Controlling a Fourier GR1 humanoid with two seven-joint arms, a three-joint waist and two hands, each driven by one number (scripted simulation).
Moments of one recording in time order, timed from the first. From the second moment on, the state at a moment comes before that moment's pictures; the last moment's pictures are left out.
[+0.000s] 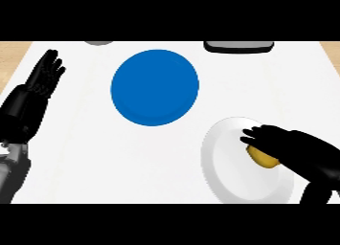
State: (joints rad) left arm -0.28 0.48 -0.10 -1.59 0.24 0.12 0.07; right arm -0.22 -0.84 0.49 -1.83 0.51 0.50 0.04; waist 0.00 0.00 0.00
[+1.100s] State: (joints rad) left arm -0.27 0.40 0.01 -1.60 0.17 0.02 0.11; right arm -0.27 -0.57 0.48 -1.36 0.93 0.44 -0.11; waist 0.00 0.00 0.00
